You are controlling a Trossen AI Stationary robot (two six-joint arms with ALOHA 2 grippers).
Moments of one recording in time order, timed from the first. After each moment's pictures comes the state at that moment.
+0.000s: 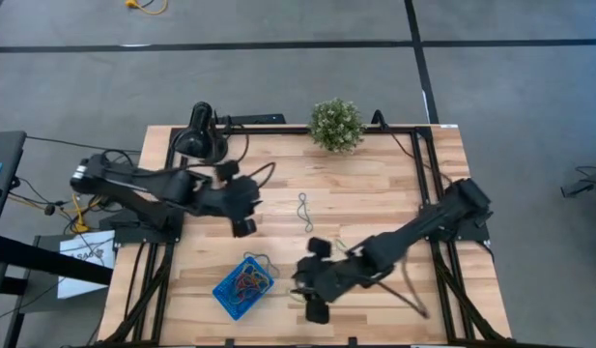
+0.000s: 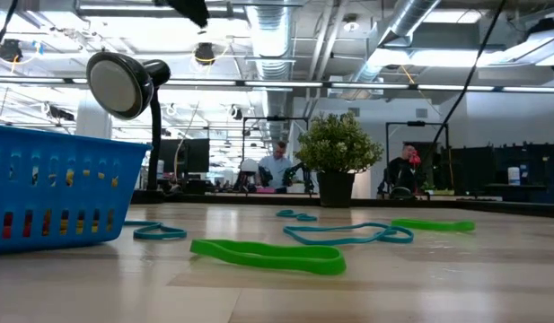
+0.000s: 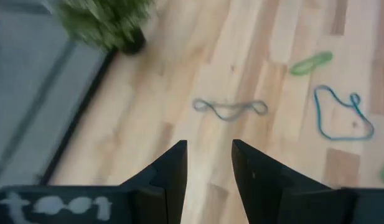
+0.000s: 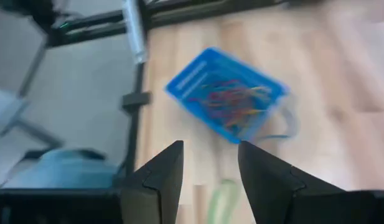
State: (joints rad) left arm -0.24 1.35 1.40 -1.00 -0.52 -0.34; right arm 0.54 1.87 1.65 -0.52 0.28 0.47
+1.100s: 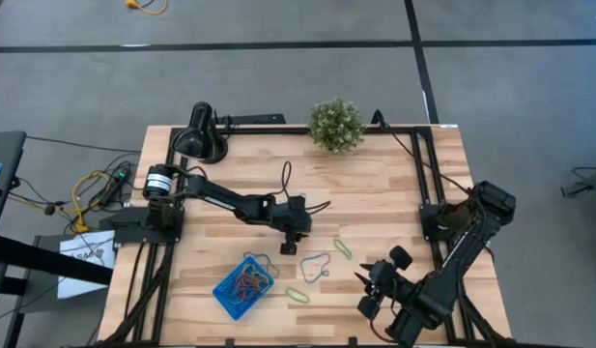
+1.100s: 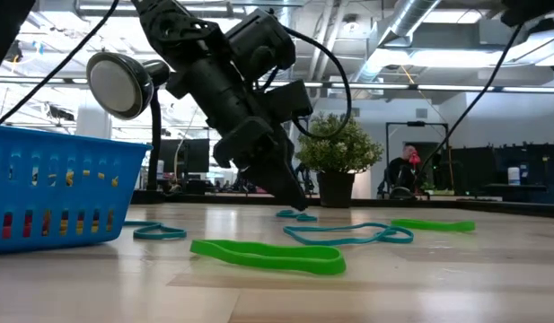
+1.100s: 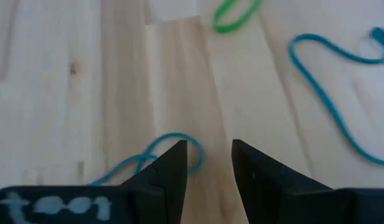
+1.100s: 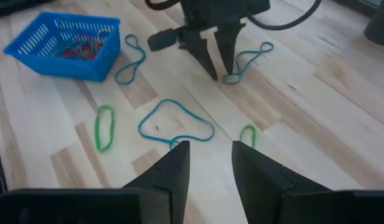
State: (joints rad) left arm -0.05 1.95 1.08 0.05 0.02 0.14; right arm 0.94 1.75 1.35 -1.14 0.89 1.52
